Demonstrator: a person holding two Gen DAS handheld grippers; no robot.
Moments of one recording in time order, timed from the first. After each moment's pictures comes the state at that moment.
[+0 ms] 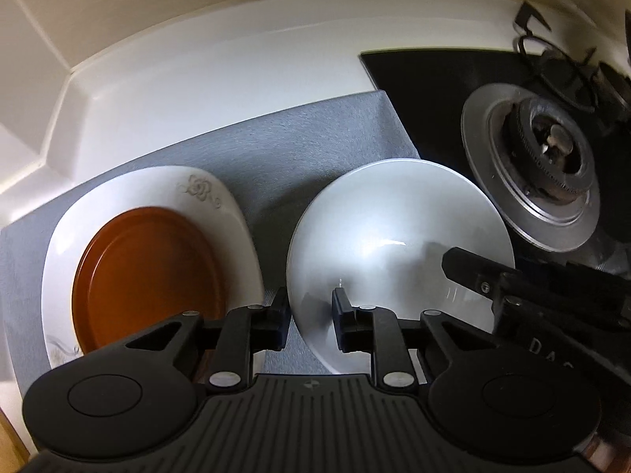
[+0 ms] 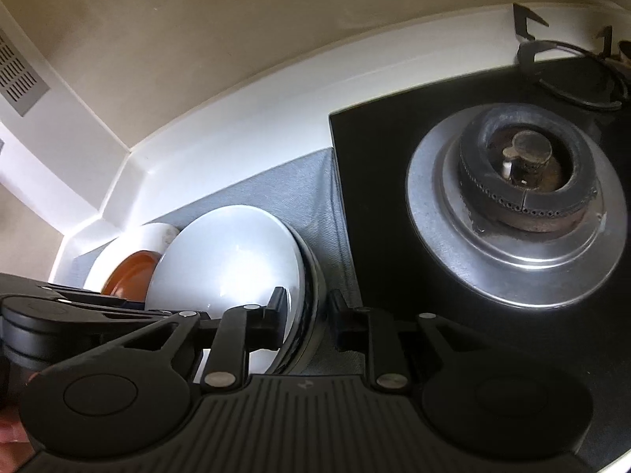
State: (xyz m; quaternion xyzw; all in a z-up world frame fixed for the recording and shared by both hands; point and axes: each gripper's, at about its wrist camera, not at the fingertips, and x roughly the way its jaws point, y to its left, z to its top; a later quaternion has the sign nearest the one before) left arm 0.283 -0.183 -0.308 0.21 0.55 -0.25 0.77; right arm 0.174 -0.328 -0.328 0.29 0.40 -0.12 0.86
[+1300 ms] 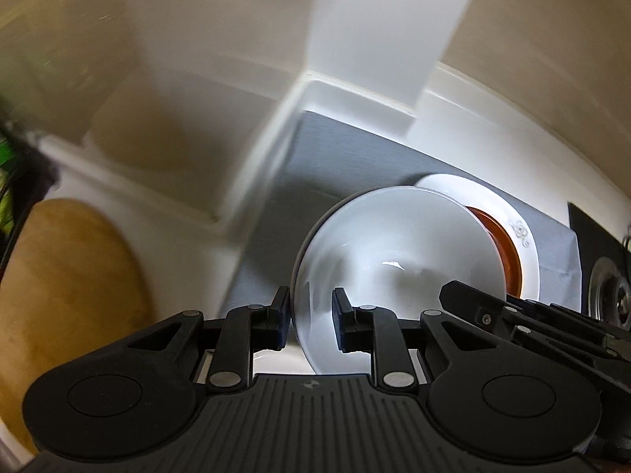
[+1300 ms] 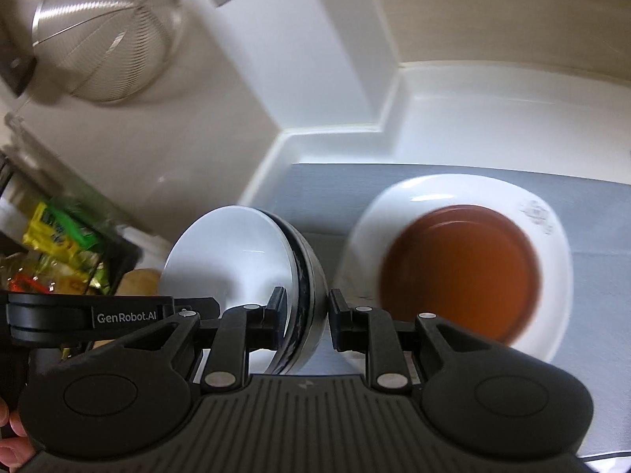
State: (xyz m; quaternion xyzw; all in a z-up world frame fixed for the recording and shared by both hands) left arm 0.328 0.133 -0.219 -0.02 0.57 -0.05 0.82; right arm 0.294 -0.080 -0.247 0.21 0.47 0.11 0.85
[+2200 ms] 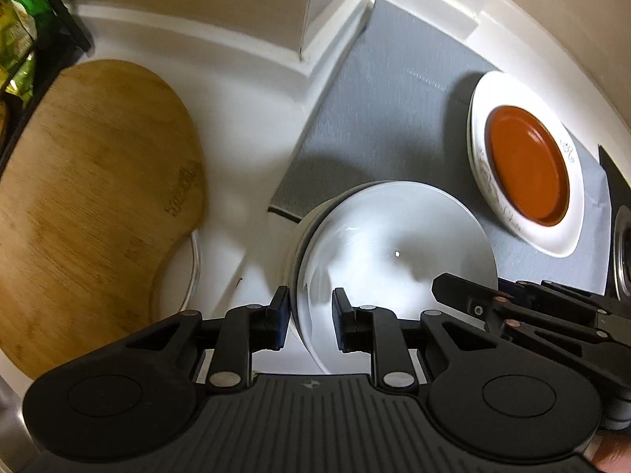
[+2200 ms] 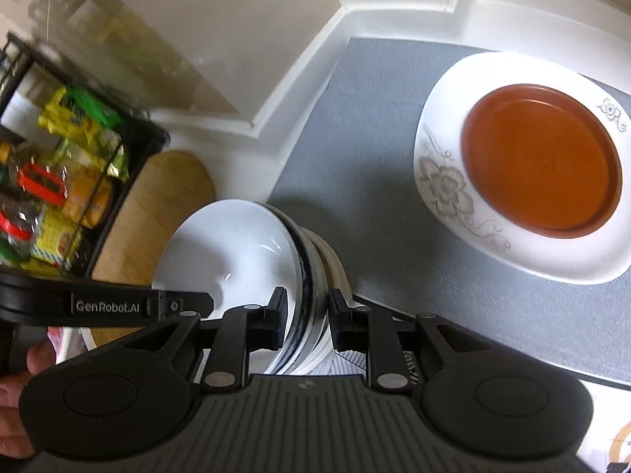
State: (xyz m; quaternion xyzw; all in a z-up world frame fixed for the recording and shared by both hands) left arm 0.268 0.202 -0.276 -0.04 0.65 -0.04 0.75; right arm 0.247 -0.021 -0.302 0.16 0.56 0.18 0.79
